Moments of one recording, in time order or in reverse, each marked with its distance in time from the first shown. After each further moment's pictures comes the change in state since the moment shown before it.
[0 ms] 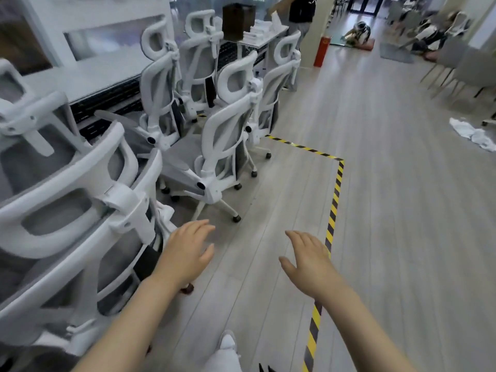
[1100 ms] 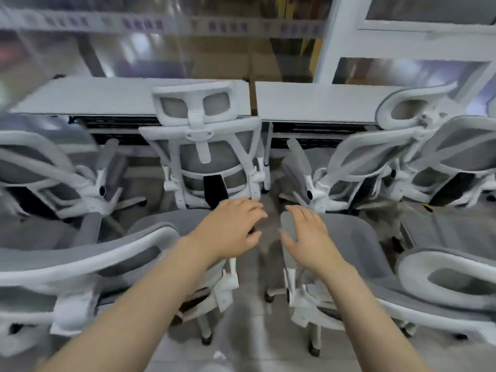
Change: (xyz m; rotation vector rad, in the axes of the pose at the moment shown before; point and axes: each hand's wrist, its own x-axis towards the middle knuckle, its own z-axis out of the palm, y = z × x) left_hand 0.359 -0.165 -0.128 0.226 0.078 -0.704; right_hand 0.615 -0.230 -0.051 0.026 -0.247 -1.135
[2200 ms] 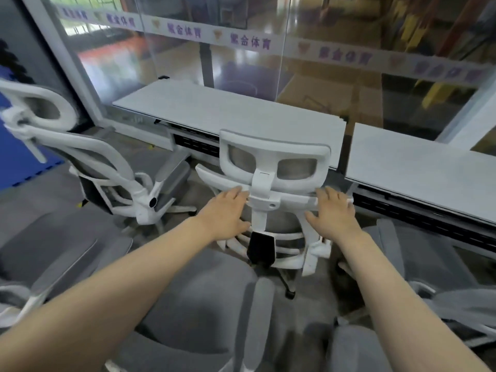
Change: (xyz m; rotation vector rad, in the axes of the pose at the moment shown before) left_hand 0.152 -0.306 -0.013 -0.054 -0.001 -0.653; right_hand 0.447 -0.022 0.033 -0.190 -0.139 -0.193
